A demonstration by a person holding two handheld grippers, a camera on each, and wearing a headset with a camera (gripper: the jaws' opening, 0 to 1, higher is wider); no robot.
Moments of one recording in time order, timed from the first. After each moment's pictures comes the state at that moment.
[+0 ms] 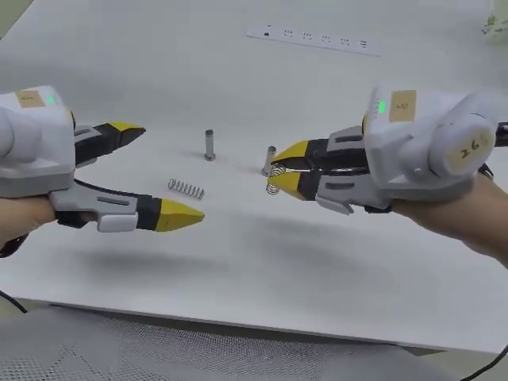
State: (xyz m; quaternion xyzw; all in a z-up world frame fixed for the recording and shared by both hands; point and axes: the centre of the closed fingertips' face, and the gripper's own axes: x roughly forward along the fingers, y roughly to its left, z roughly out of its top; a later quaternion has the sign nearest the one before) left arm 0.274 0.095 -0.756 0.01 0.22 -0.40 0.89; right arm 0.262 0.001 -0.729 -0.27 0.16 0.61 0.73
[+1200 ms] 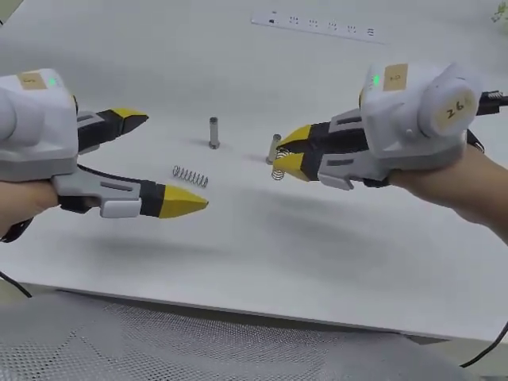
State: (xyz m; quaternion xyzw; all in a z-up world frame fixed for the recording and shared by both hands) left arm 0.275 0.095 -0.756 0.01 0.22 -0.40 0.89; right arm 0.281 0.000 -0.745 -0.25 0.19 0.61 0.72
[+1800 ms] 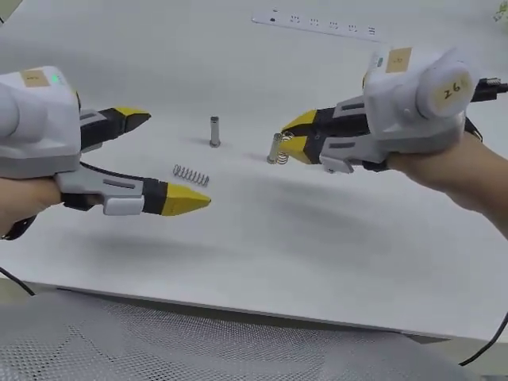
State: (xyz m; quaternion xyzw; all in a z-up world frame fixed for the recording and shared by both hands) left arm 0.277 0.094 -0.755 0.00 0.22 -0.40 0.89; right arm 0.309 -0.002 -0.741 -0.24 0.19 0.59 0.75
